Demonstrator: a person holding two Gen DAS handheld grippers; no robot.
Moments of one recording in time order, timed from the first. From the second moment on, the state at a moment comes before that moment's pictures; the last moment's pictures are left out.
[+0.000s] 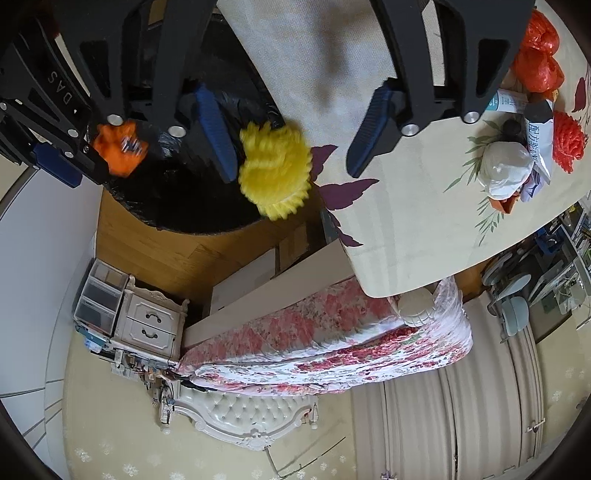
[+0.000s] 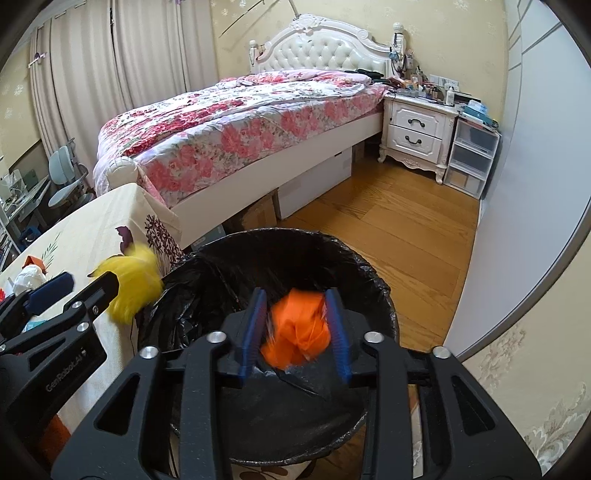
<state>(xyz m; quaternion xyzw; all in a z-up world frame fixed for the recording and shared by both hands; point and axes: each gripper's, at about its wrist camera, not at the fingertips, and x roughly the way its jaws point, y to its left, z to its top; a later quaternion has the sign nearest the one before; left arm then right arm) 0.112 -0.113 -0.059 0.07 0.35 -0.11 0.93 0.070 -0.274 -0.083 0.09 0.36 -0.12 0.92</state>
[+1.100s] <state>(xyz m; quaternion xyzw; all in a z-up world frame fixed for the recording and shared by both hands) 0.037 0.047 -0.015 0.03 0.33 0.03 0.94 0.033 -0.162 -0.040 0.06 0.34 0.00 0.94</state>
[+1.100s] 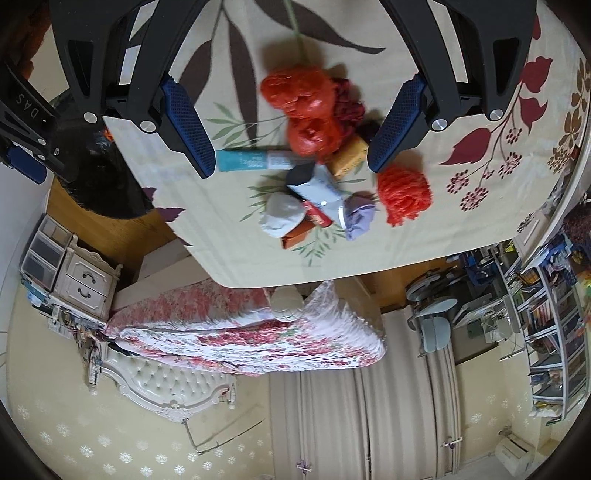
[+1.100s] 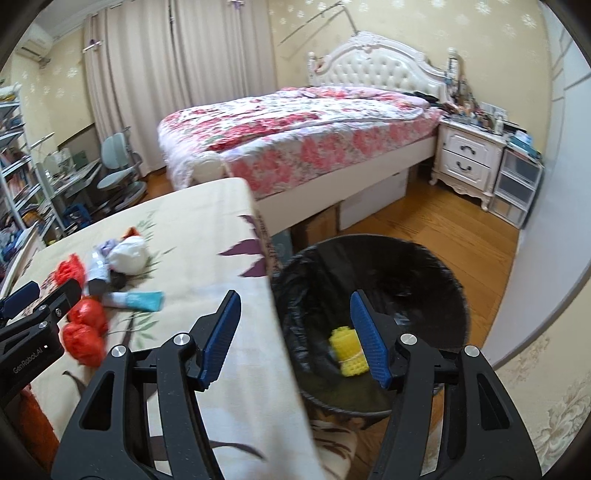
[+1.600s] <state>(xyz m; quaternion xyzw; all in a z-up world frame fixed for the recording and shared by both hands) 0.004 0.165 -0.025 0.00 0.33 0.15 0.93 0.025 -0.047 -0.033 0.02 0.34 0.12 0.93</state>
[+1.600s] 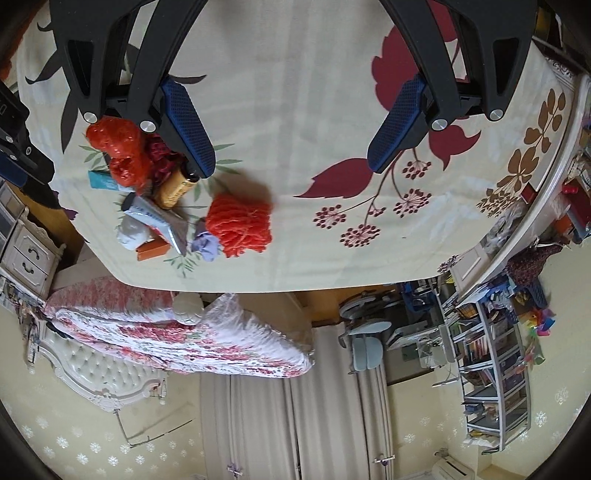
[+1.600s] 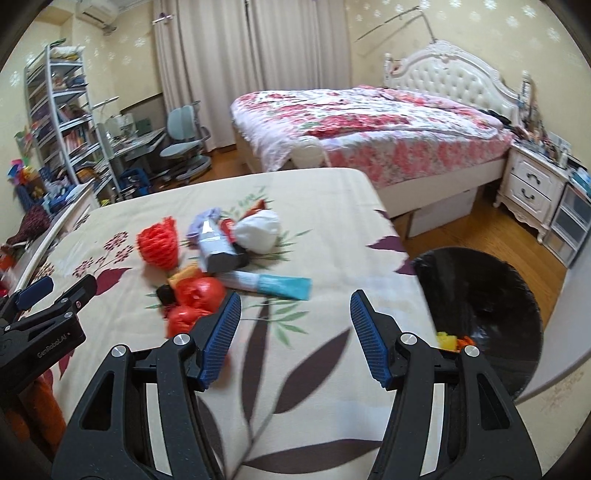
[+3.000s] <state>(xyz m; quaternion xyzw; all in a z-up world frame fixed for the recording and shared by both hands) 0.015 0.121 -0.048 -0.01 0.36 0.09 0.93 0.024 -0.077 -0.056 0.01 0.37 0.09 0.93</state>
